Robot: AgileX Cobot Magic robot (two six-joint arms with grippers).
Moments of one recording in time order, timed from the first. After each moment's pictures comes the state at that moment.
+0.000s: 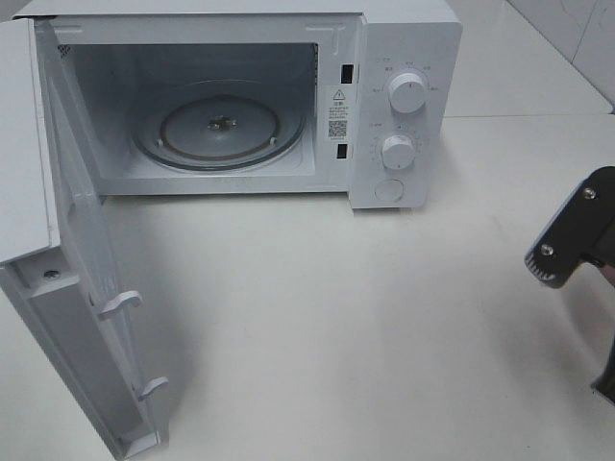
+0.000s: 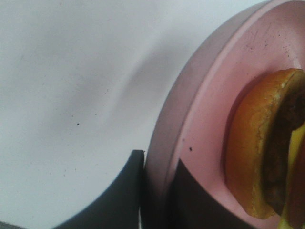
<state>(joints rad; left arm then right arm) 0.03 0.00 -0.52 -0.09 1.07 0.01 0.72 1.21 -0.49 -0.83 0.87 0.52</state>
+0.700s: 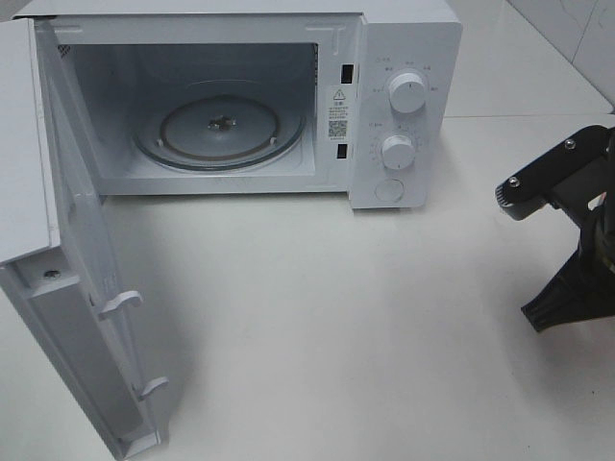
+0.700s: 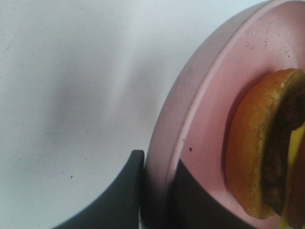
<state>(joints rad) 0.03 0.00 -0.52 -0.09 1.07 0.01 0.67 1.45 -0.62 -0.89 0.93 0.92</state>
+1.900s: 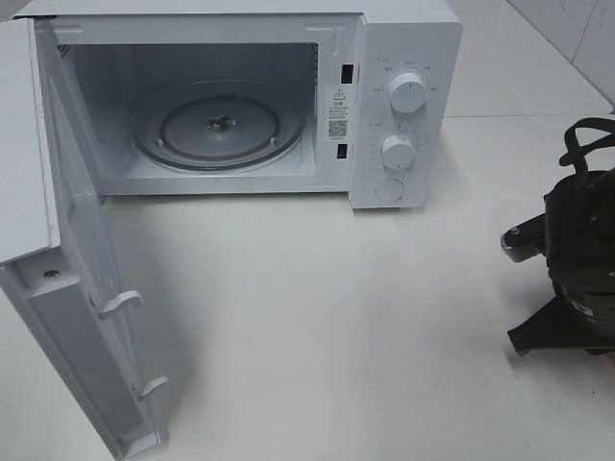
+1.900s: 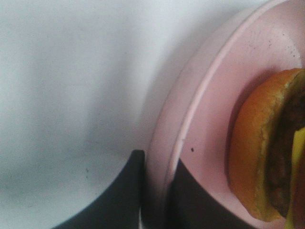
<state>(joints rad) 0.03 0.00 -0.52 -0.09 1.07 0.01 0.45 1.81 -0.62 -0.98 0.70 1.14</state>
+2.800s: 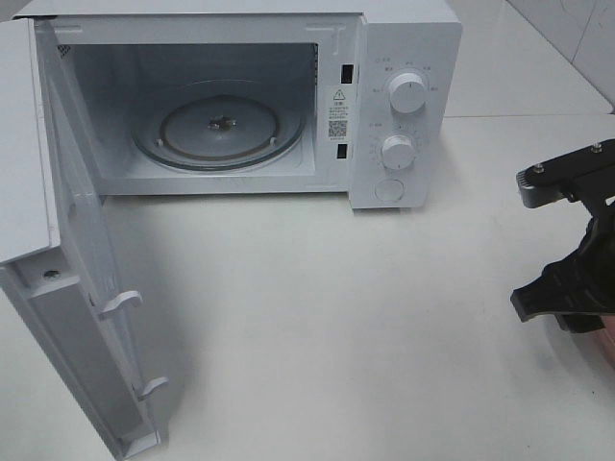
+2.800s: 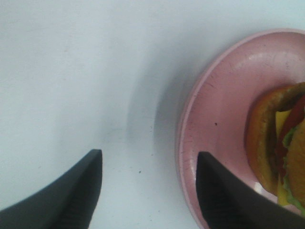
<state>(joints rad) 0.03 0.00 -0.52 -0.09 1.07 0.01 0.45 1.40 -0.62 -0.55 0.68 0.63</state>
